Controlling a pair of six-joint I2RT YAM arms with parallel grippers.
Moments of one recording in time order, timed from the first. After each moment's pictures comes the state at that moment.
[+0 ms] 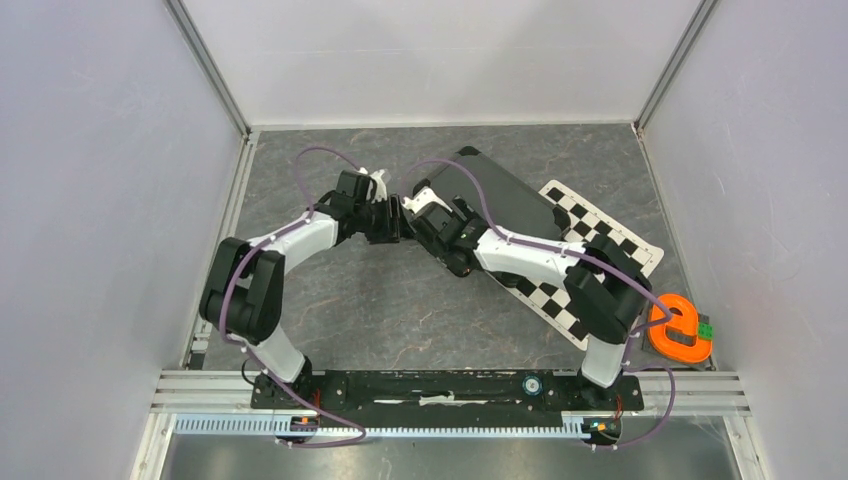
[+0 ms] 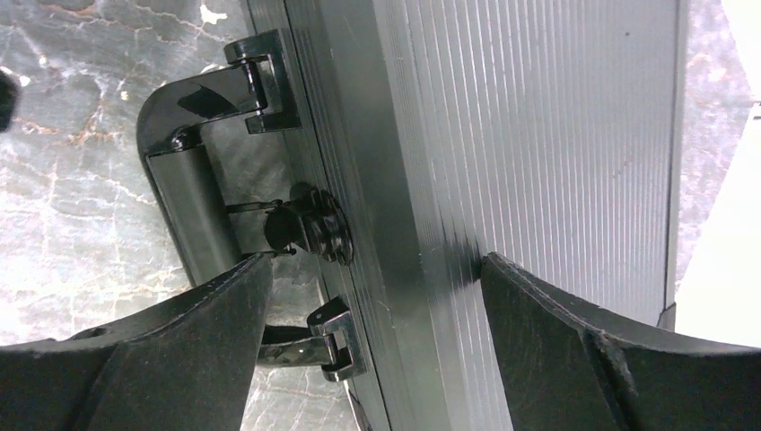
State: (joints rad) left arm -0.36 1.68 1.01 -0.19 0.42 -0.45; right arm 0.90 1.82 1.28 -0.44 0.61 -0.04
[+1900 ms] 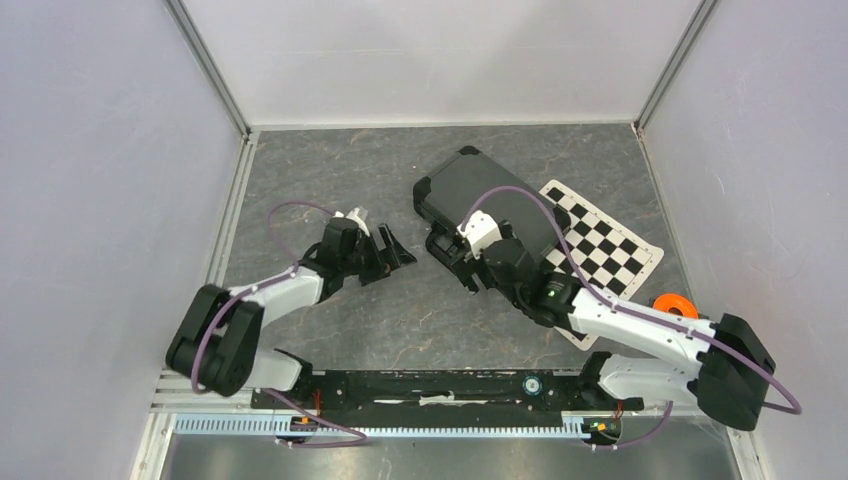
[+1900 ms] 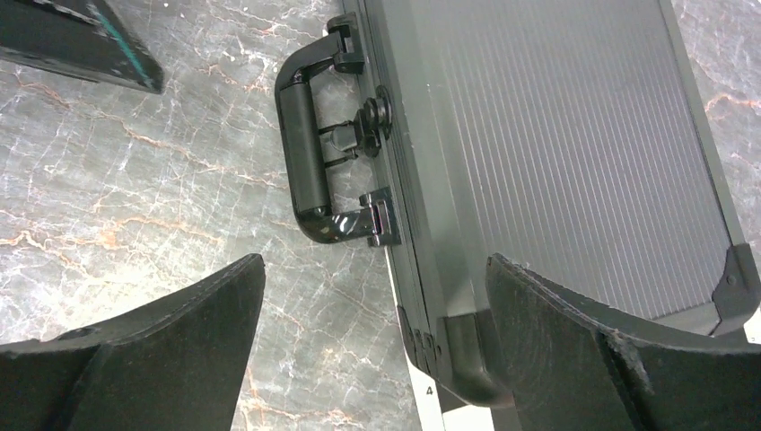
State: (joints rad) left arm -0.40 1.33 0.53 0.12 0.30 -0.80; right arm 0.94 1.16 0.71 -0.09 0.43 -0.01
